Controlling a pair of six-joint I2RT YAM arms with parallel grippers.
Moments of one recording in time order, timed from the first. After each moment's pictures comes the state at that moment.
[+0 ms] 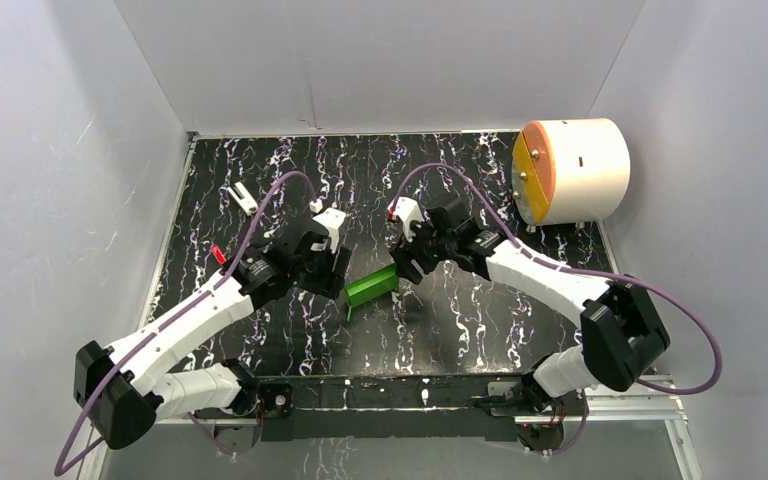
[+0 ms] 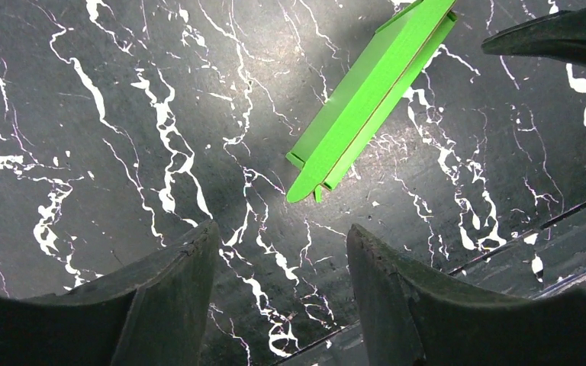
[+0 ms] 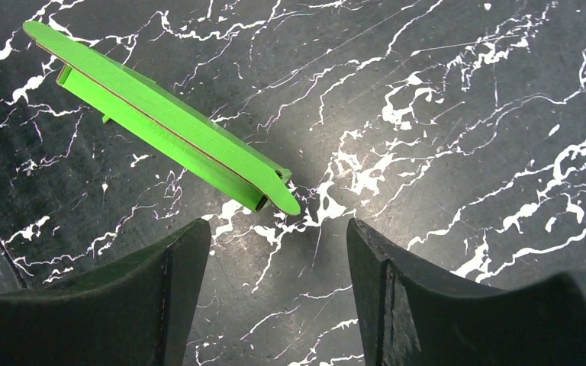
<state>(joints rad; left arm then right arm) -0.75 1.10 0.95 -0.72 -0.12 -0.26 0.71 1.41 0.95 -0.28 -0.31 -0.21</state>
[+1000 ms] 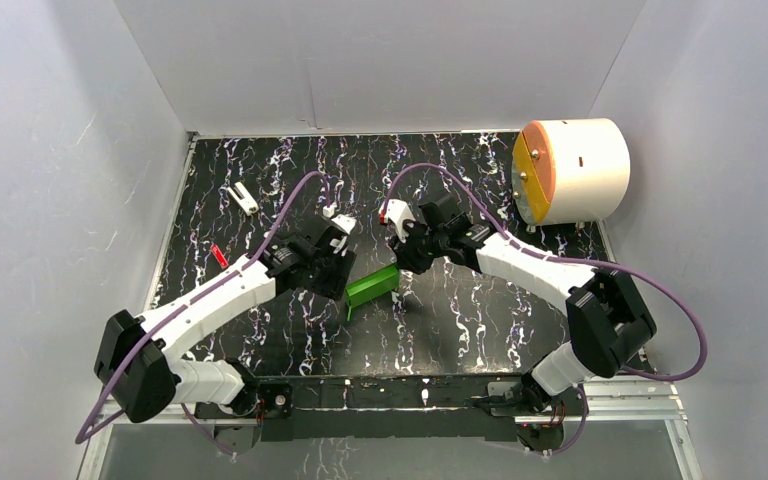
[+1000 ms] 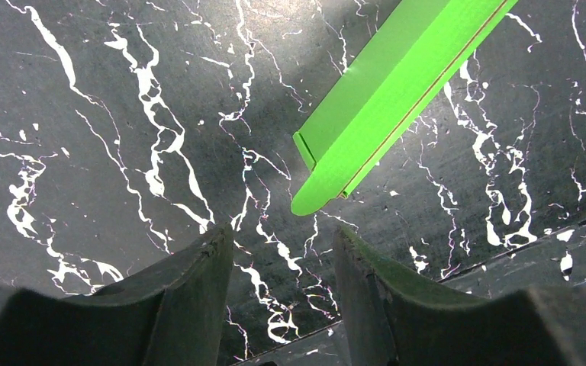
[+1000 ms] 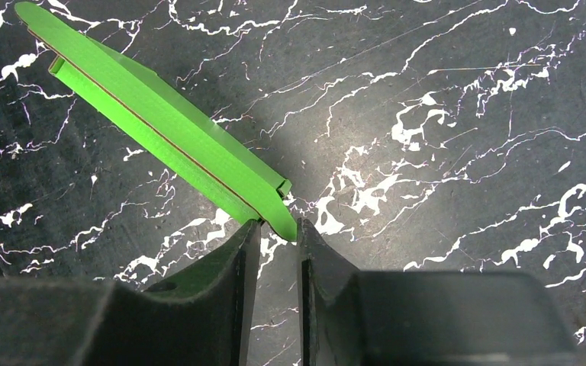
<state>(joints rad) -0.75 1.26 0.98 -0.77 -0.12 -0.29 0.71 1.50 1.01 -0.30 -0.37 -0.32</state>
